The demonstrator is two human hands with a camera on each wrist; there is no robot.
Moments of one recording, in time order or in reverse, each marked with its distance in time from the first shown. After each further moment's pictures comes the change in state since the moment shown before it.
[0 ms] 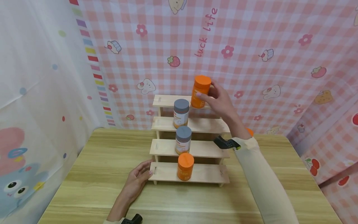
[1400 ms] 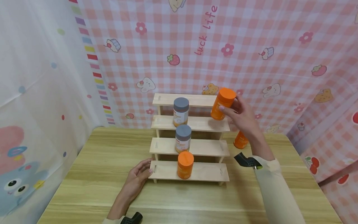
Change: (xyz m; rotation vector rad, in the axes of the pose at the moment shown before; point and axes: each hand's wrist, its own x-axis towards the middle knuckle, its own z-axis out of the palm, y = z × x) left_hand 0.000 0.001 0.000 -0.005 -0.007 -0.021; right_hand -0.065 0.028 -0.050 -0.054 0.064 0.054
